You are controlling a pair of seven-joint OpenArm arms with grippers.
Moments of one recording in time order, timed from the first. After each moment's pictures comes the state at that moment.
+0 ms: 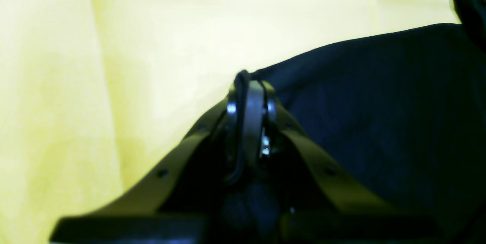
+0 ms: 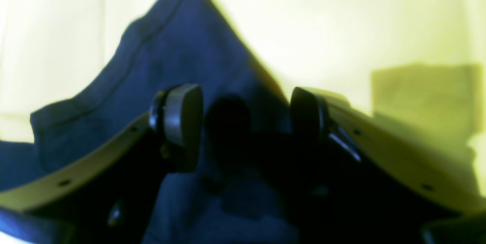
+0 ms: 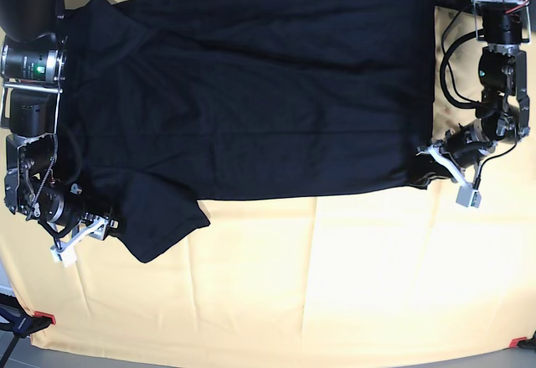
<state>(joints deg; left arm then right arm) -6.7 -32.6 -2.4 72.6 -54.0 -31.8 42.4 34.2 24.6 1.5 42.0 42.0 27.2 -49.3</state>
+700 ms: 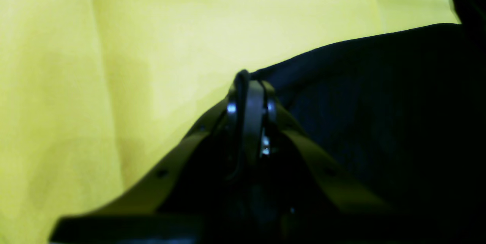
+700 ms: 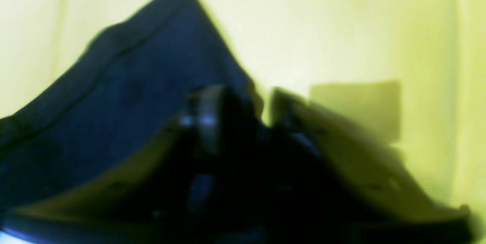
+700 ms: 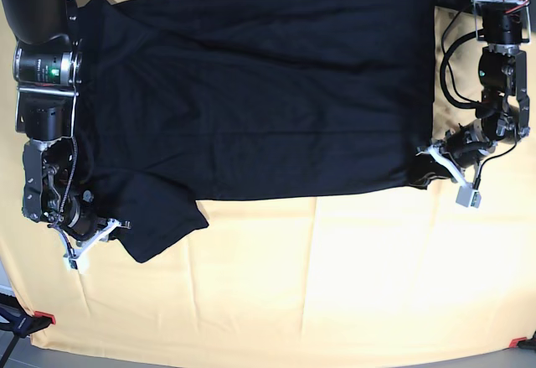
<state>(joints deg) -6.7 -32.6 -2.4 72.6 -54.0 -31.8 42.3 34.5 21.0 1.5 42.1 24.1 21.0 -43.8</state>
